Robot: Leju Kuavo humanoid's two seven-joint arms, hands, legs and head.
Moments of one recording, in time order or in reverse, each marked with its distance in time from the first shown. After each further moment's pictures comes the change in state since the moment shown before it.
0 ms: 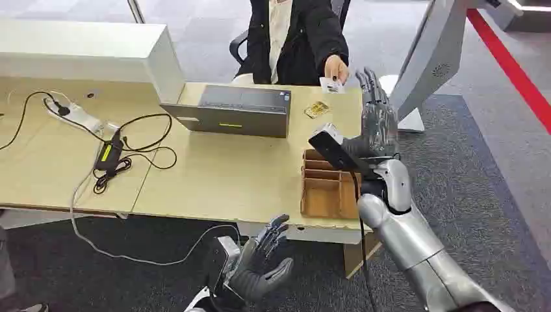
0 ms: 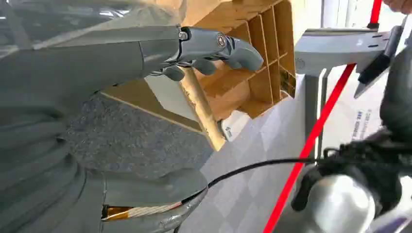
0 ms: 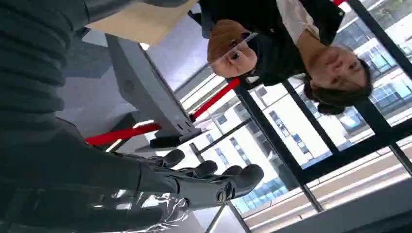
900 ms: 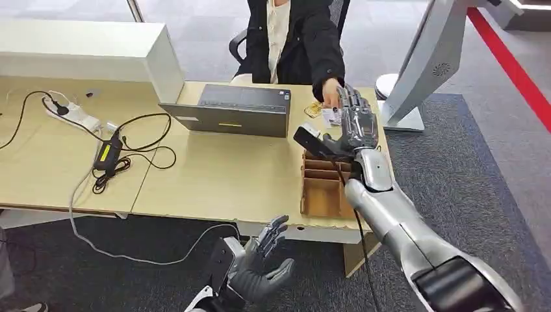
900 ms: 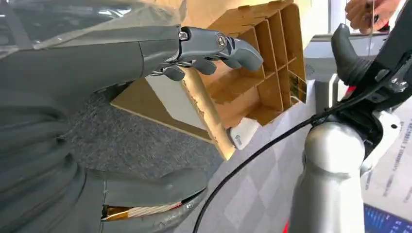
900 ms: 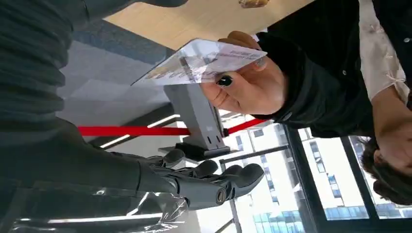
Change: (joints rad) left arm -0.003 0.003 -0.005 0.003 -0.056 0.029 0.045; right arm -0.204 0.129 0.057 0.560 0.089 -0.005 0.001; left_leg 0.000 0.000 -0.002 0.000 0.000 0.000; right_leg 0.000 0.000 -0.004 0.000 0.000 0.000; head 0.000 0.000
